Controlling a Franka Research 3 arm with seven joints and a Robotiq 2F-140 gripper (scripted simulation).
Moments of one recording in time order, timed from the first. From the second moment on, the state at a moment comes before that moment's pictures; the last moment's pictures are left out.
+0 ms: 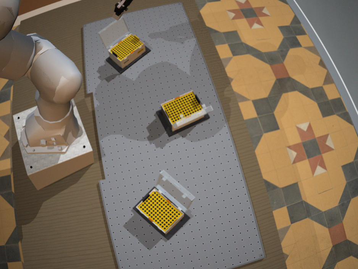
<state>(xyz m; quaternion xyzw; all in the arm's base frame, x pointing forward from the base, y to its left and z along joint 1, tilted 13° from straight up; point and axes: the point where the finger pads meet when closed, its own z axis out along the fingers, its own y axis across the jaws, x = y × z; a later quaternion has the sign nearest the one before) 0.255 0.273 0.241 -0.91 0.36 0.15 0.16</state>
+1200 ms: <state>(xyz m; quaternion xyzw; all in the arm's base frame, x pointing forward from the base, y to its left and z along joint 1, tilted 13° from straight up) 0.252 0.292 0.243 -0.91 0.35 0.14 0.16</state>
